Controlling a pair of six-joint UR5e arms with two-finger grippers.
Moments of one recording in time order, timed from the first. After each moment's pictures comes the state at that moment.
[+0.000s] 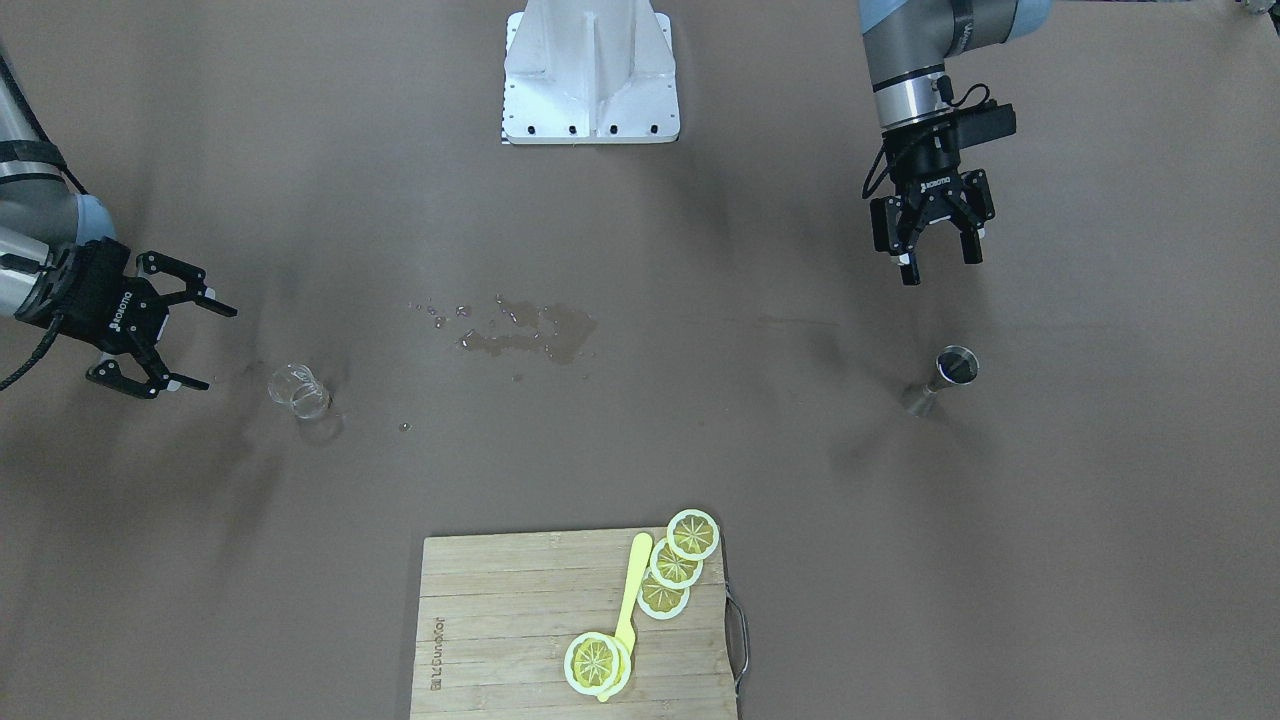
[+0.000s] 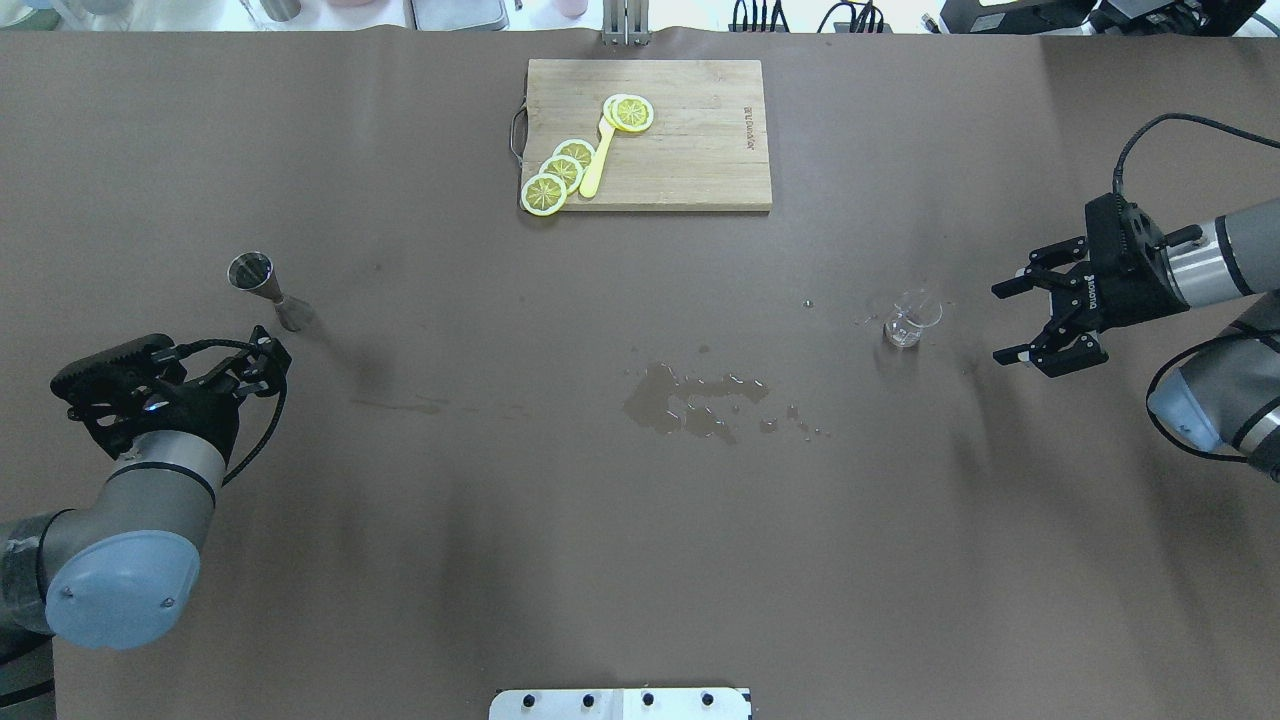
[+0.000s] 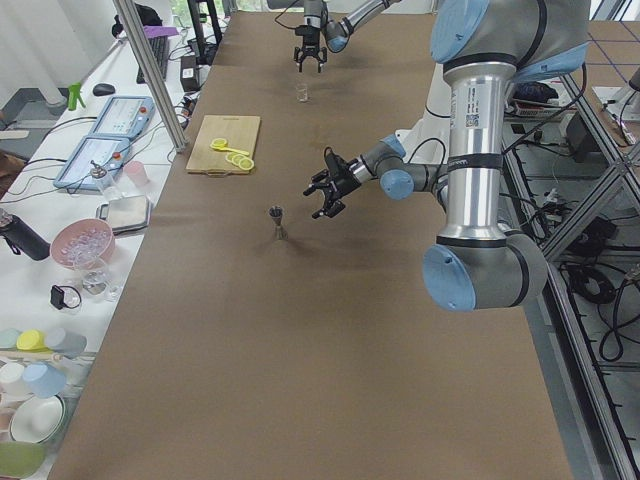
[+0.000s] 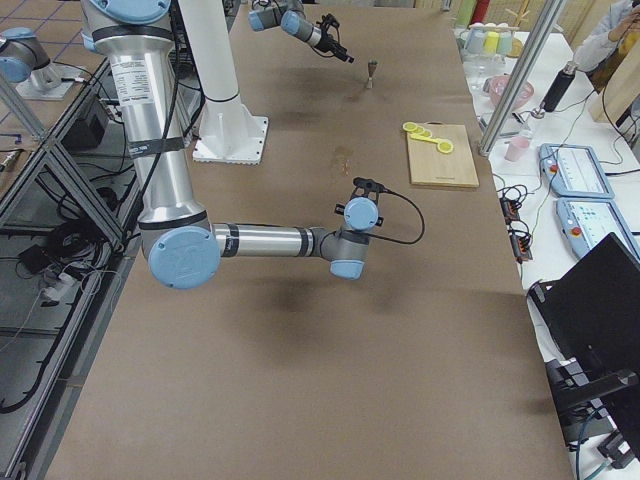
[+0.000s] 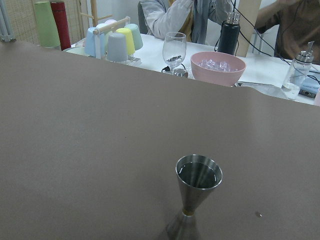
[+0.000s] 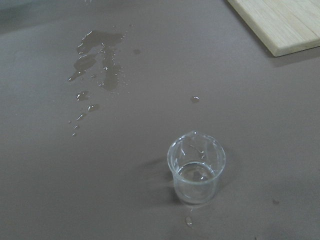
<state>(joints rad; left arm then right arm) -0.29 -1.53 -2.07 -1.76 -0.77 -1.82 0.99 -1.38 1.27 -0.15 2.49 0.03</state>
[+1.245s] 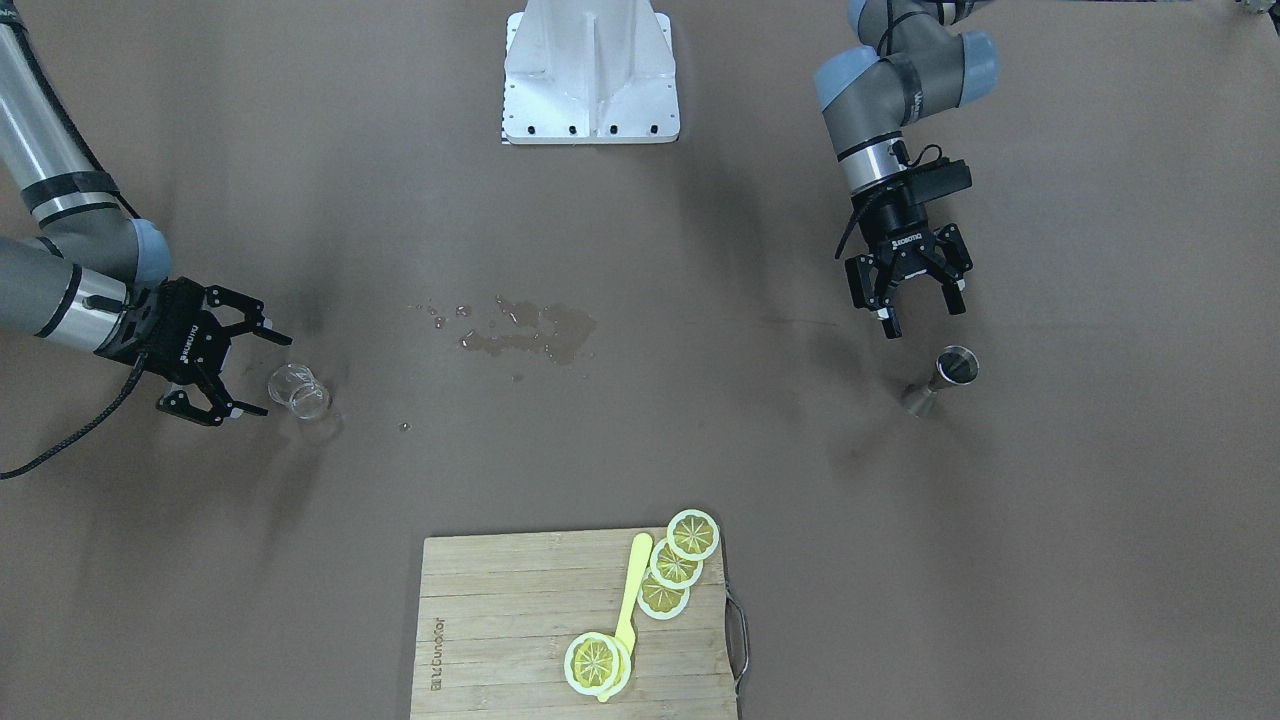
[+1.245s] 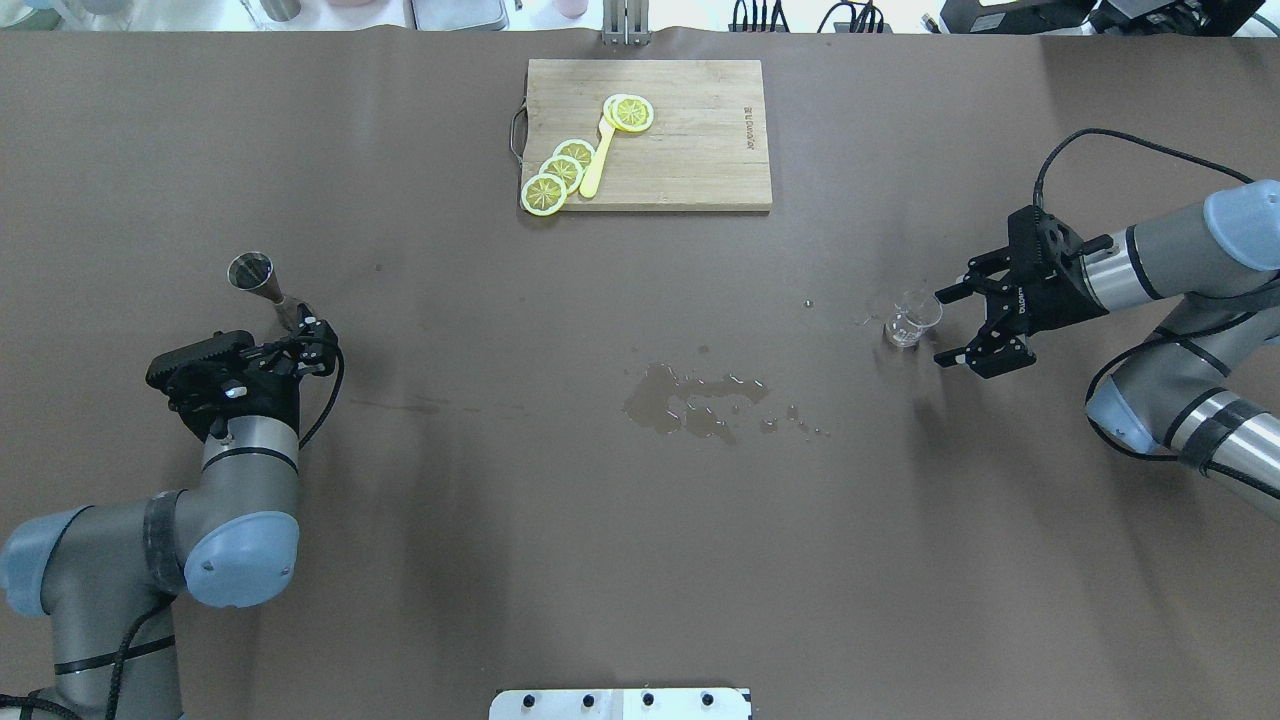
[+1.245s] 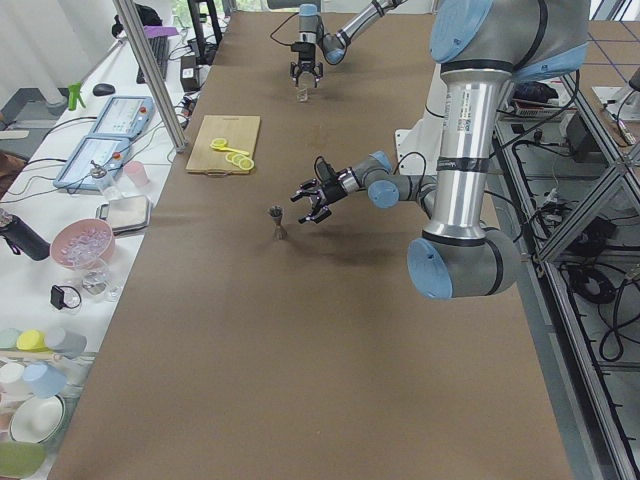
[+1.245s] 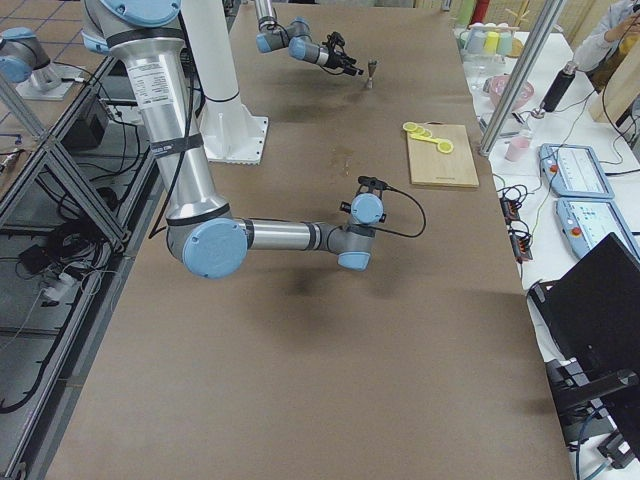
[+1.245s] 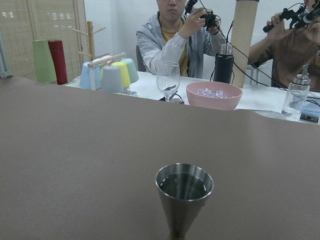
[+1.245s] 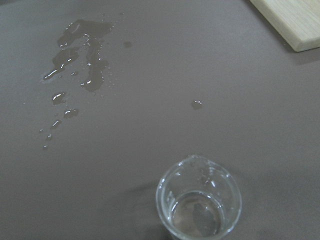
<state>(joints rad) -0.30 -1.69 -1.83 -1.76 -0.63 -1.82 0.91 -1.30 1.18 -0.15 2.41 0.03</state>
